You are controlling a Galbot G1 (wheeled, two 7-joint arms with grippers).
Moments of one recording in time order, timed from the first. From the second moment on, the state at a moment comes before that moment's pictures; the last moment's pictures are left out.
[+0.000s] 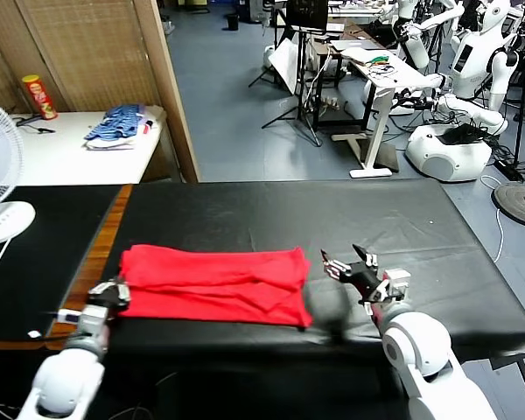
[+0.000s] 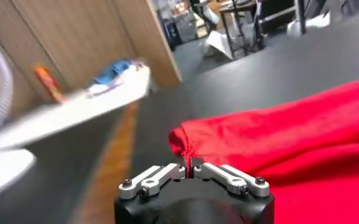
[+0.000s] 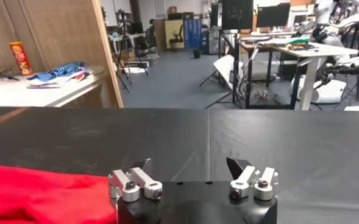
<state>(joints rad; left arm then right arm) 1.44 -1.05 -0.69 -1.92 -0.01 0.40 -0.06 -1.19 1.19 0.40 2.02 0.46 -0.55 0.08</state>
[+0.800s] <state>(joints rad) 1.32 -1.33 -0.31 -2.13 -0.57 0.61 -0.20 -1.26 1.22 0.44 2.04 0.38 -0.55 0.09</state>
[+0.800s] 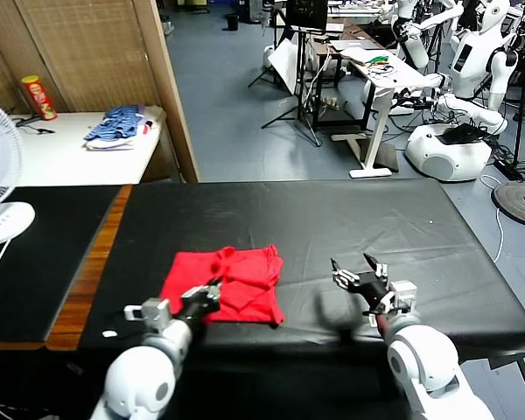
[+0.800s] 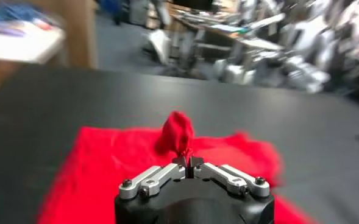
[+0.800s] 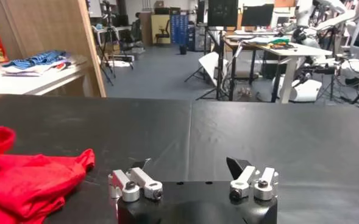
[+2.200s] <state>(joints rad) 1.31 -1.33 -0.41 -2.07 -0.41 0.49 -0.12 -1.12 1.24 0.20 1.95 0.32 -0.52 -0.02</state>
